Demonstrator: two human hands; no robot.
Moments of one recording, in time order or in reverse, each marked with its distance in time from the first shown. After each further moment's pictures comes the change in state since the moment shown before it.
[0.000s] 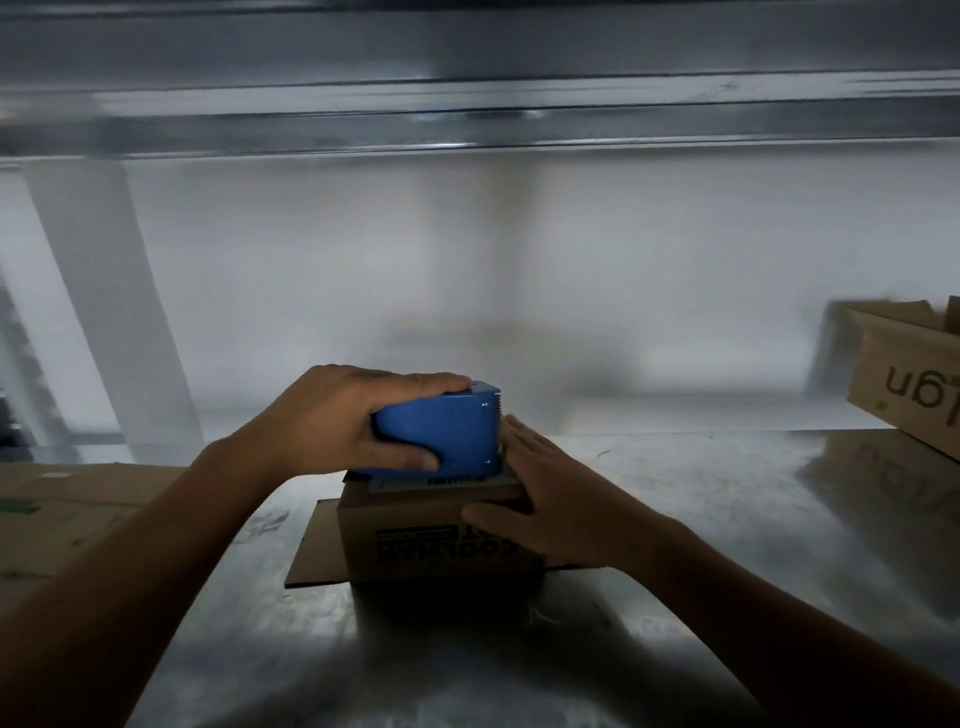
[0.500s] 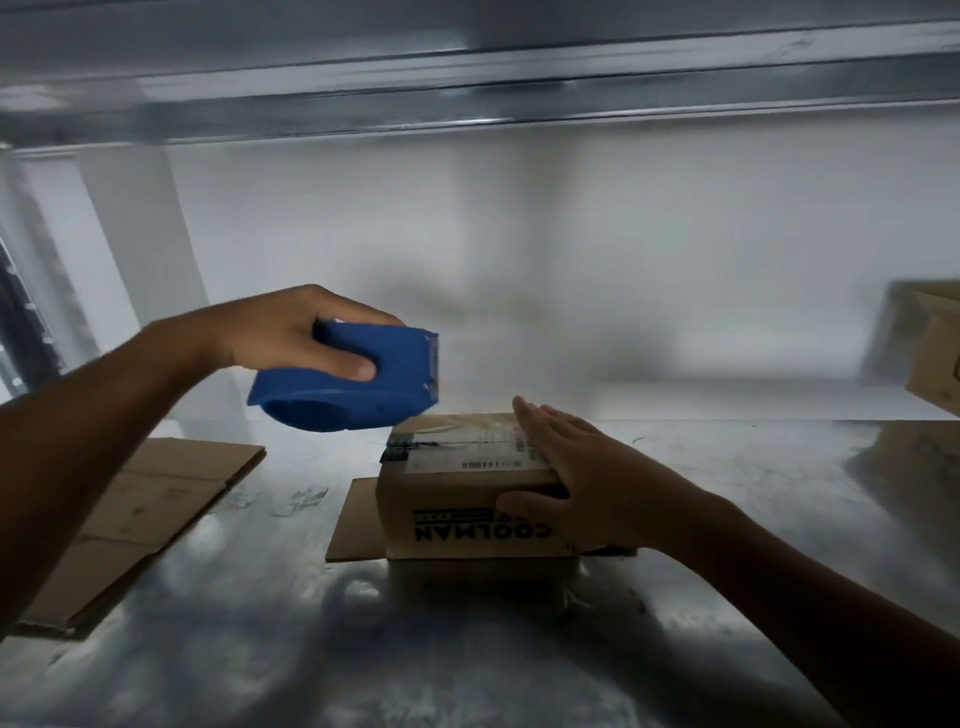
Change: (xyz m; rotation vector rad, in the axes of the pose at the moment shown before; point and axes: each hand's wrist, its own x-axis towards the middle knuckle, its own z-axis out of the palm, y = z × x) left_hand -0.004 -0.076 -0.074 -0.419 -0.375 -0.186; right_hand 0.003 0.004 -0.005 -0.209 -0.140 0.083
